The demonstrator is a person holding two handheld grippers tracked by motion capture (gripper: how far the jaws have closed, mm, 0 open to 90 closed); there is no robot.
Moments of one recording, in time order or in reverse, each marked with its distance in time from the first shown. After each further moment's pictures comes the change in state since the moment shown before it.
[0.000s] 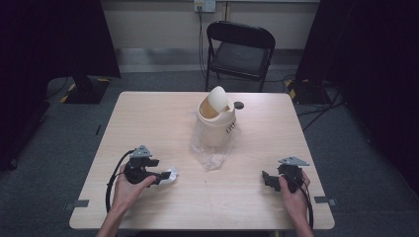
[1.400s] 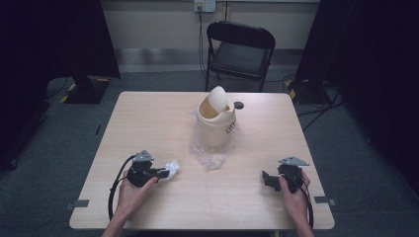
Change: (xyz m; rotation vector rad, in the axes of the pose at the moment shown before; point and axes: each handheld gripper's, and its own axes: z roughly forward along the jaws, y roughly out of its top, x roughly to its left) left arm 0.001 -0.012 0.011 -0.039 -0.005 -0.070; right arm 0.000 0.000 0.000 -0.001 0.000 -0.002
